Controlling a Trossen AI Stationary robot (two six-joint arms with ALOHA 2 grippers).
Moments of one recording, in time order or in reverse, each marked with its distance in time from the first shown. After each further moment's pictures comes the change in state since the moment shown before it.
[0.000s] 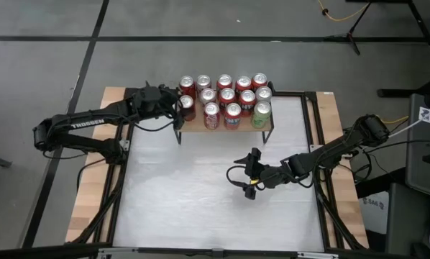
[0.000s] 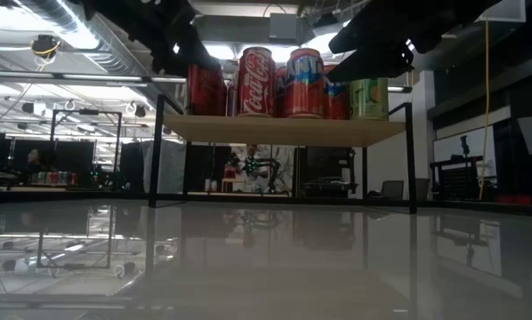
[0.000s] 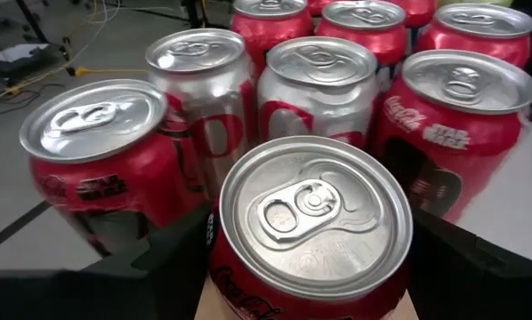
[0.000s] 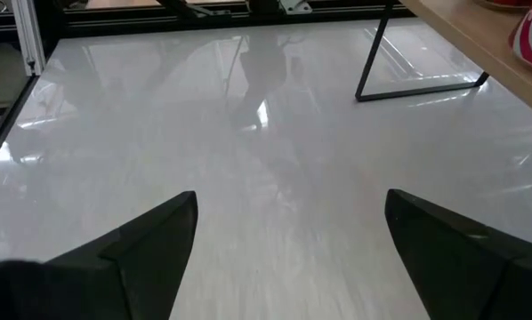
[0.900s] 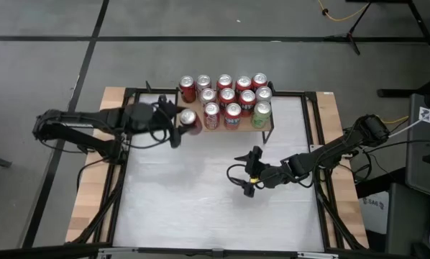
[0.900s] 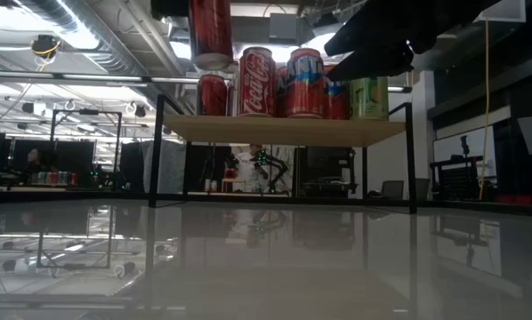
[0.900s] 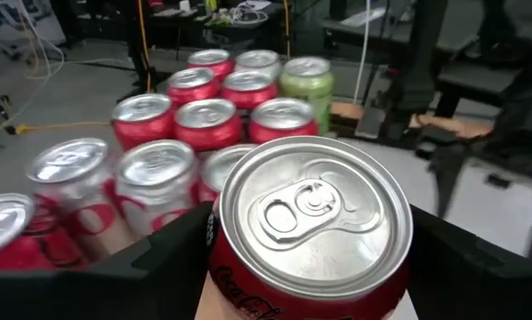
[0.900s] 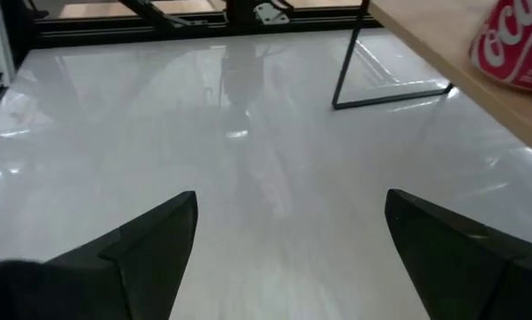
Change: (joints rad) left arm -0.382 -0.024 0.171 -0.100 -0.211 -0.064; right arm 0.000 0.000 0.000 0.004 0.067 0.000
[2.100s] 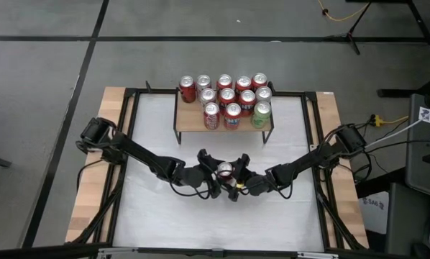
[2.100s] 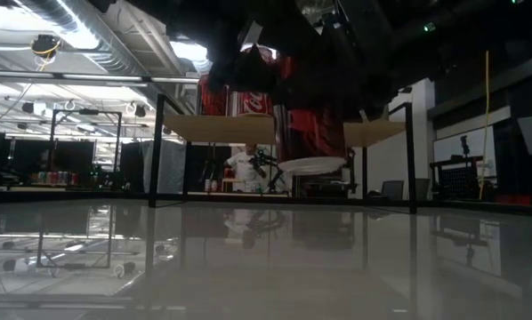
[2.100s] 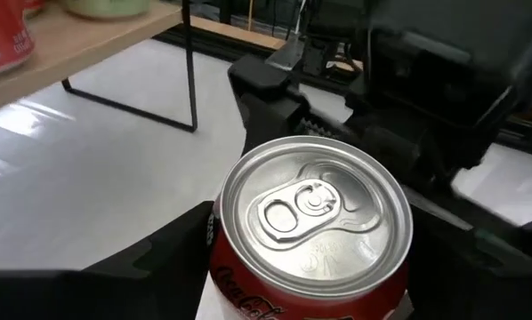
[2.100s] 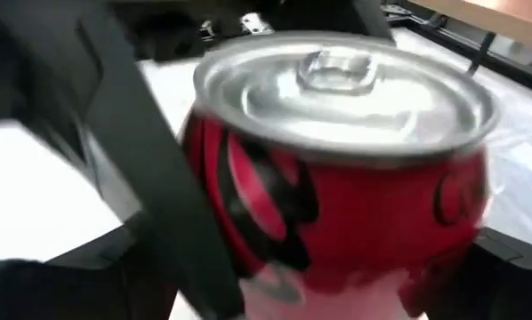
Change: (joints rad) left arm -0.347 0.725 0.000 0.610 -0.234 -0.322; right arm 0.000 0.319 0.000 0.412 0.091 0.032
